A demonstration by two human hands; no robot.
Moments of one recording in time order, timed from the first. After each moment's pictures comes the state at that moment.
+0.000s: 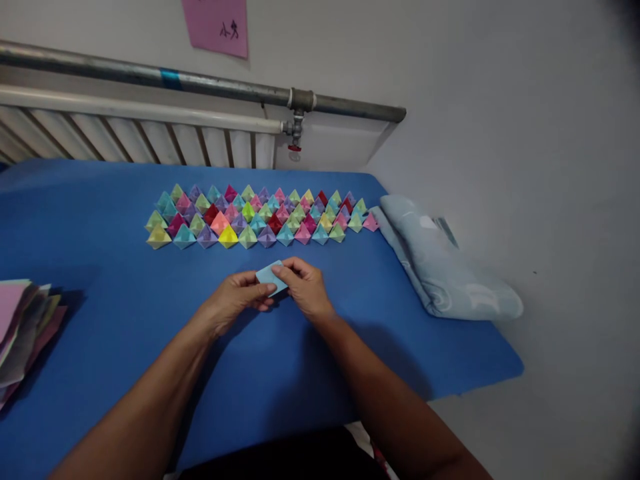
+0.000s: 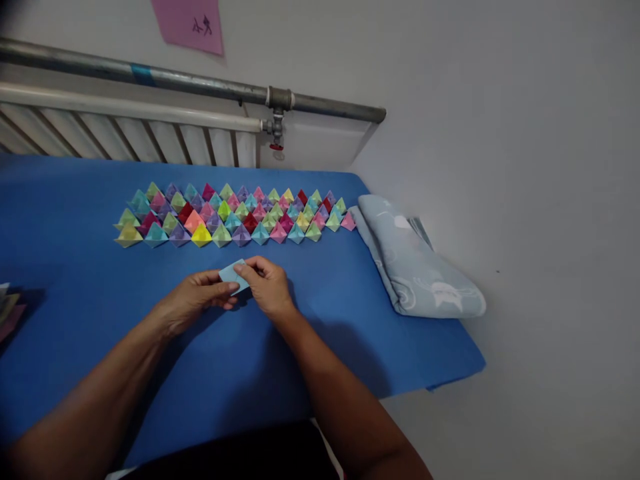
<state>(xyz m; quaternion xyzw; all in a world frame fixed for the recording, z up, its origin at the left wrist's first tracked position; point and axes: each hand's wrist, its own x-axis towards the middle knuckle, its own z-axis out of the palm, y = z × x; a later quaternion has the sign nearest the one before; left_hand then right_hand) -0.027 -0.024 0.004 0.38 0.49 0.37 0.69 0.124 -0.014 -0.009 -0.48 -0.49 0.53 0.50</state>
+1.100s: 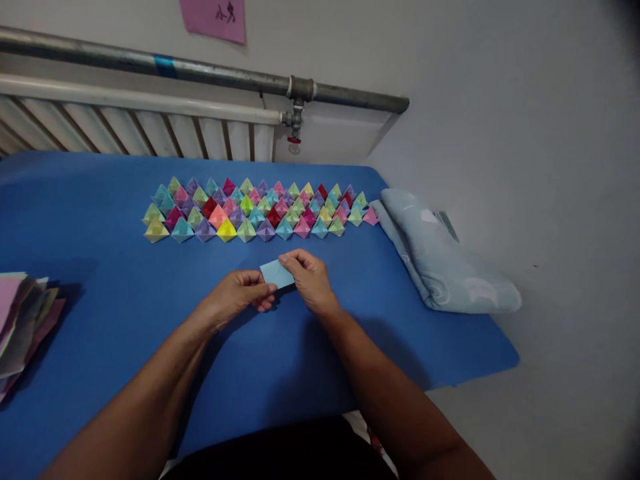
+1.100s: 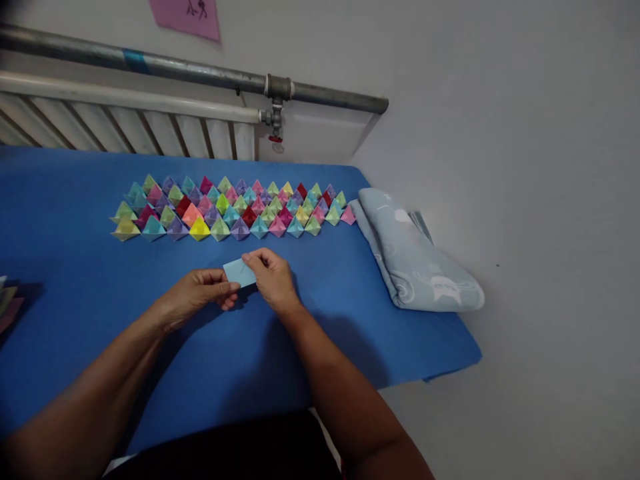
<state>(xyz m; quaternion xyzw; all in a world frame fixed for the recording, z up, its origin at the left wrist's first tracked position) -0.029 -0.026 -0.001 0.46 0.48 0.32 0.68 0.133 -0.010 -0.012 -0.50 -0.50 0.50 0.50</state>
